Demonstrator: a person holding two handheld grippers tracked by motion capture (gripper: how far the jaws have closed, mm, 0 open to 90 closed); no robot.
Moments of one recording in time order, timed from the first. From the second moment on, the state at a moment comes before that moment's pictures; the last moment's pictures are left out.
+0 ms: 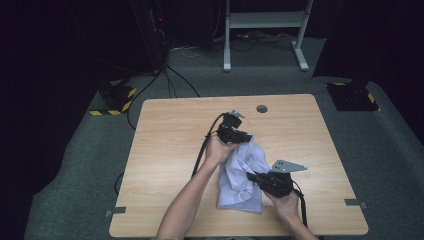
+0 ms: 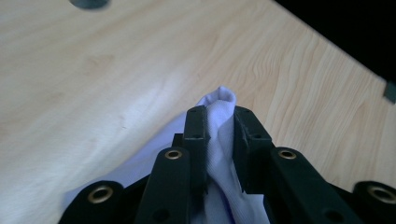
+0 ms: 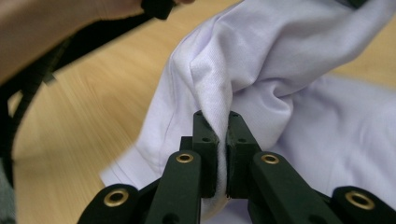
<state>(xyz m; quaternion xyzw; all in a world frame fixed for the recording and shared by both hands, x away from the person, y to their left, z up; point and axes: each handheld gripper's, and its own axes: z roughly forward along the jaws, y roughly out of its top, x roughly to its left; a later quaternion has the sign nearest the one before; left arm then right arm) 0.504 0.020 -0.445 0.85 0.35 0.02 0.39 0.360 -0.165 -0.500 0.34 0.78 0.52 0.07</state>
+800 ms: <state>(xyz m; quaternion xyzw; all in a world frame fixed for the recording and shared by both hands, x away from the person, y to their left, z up) 0.487 0.025 -0.463 0.83 0.35 0.06 0.44 0.359 -0.172 -0.529 0.35 0.83 0.41 0.14</state>
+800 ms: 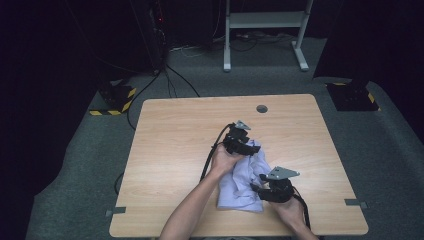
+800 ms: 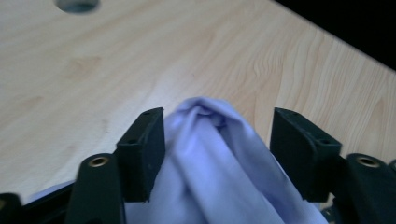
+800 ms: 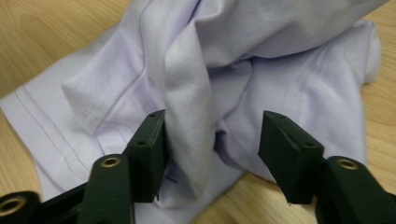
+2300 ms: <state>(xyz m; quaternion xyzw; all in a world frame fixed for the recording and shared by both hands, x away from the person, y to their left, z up) 0.462 0.130 -0.516 0.73 0.52 0.16 0.41 0.427 -0.159 -0.533 0.39 0.83 0.37 0.18</state>
